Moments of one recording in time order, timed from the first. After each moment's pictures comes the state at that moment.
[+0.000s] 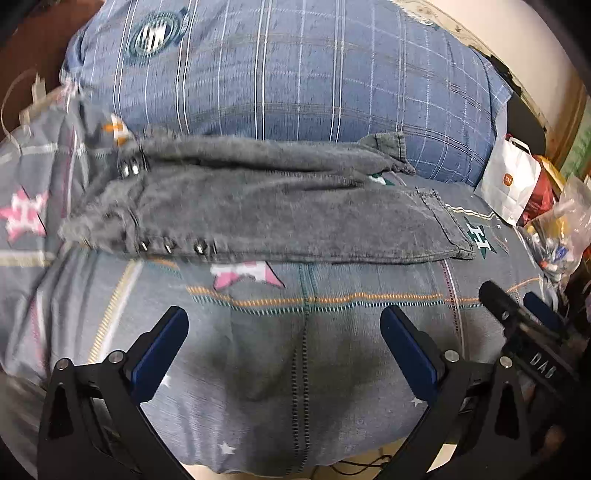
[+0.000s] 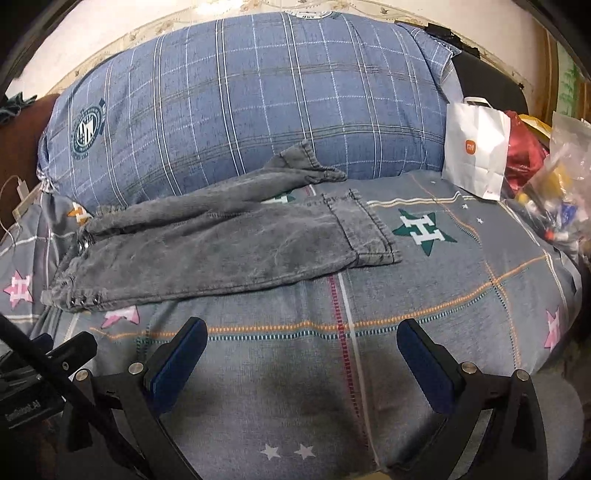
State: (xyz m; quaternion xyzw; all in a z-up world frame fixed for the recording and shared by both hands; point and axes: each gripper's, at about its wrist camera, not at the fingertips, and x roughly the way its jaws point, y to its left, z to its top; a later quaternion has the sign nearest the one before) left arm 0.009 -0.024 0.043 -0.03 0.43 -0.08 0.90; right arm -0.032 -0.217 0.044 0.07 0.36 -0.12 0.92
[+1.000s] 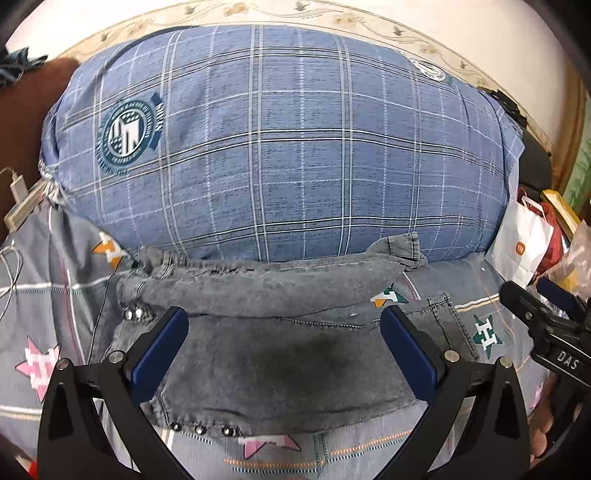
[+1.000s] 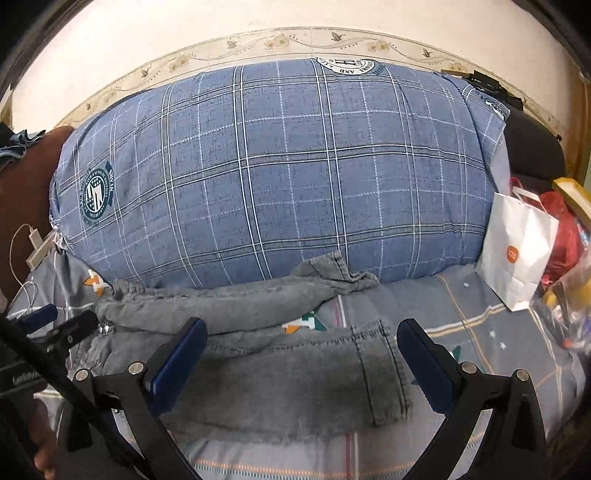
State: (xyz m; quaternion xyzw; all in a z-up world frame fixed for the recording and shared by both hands) left arm 0.144 -0.028 0.134 -0.01 0.36 -0.09 0.93; right arm 0.107 -0.234 0.156 0.04 0.31 -0.08 0.95
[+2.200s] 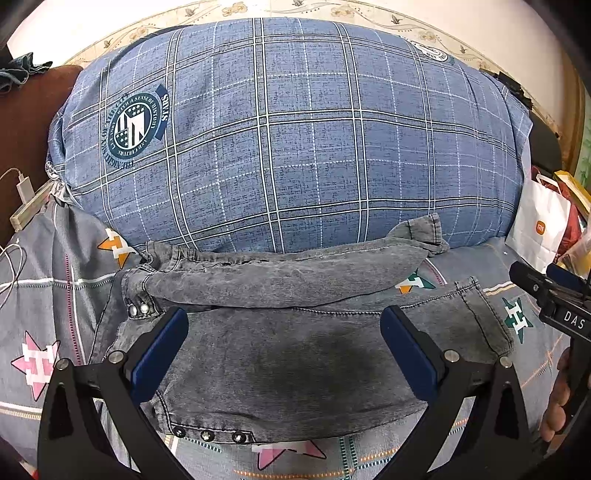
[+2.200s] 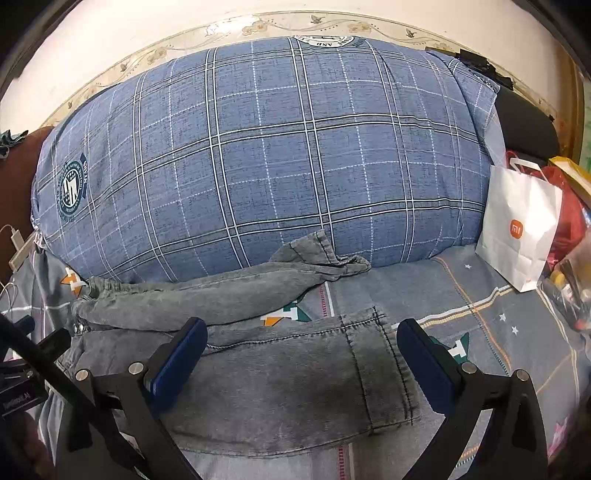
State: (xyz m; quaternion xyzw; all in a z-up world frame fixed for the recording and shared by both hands) left arm 0.143 -0.031 0.099 0.02 0.35 -0.06 0.93; right arm 0.117 -0.258 0.106 0.06 0.32 -0.10 0.94
